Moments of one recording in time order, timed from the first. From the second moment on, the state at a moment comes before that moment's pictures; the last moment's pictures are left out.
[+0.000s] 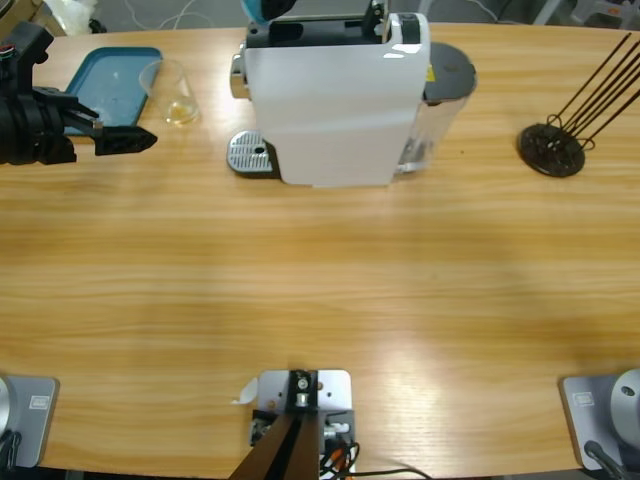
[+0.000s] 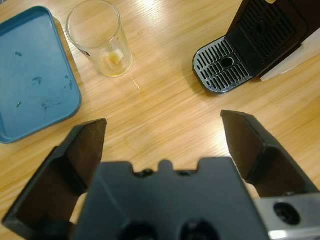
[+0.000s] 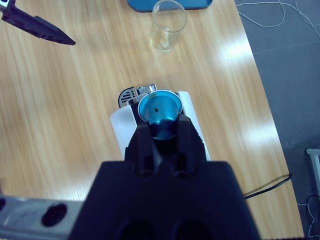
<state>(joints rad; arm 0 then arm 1) -0.58 1.40 -0.75 0.12 0.11 -0.06 0.77 2.01 -2.08 0.94 0.17 -0.51</state>
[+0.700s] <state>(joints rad) -0.58 1.40 -0.75 0.12 0.11 -0.06 0.77 2.02 -2.07 0.94 0.17 -0.52</state>
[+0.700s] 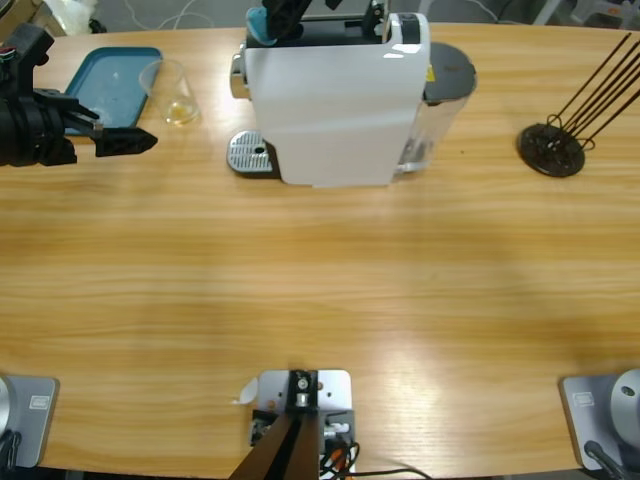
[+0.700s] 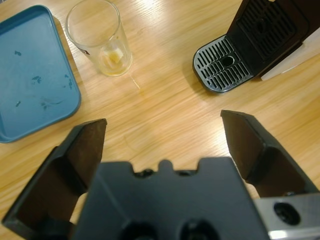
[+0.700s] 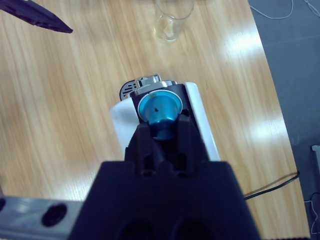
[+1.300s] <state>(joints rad) -0.58 1.40 -0.74 0.12 0.11 -0.06 0.77 2.04 -2.07 0.98 0.15 -0.52</state>
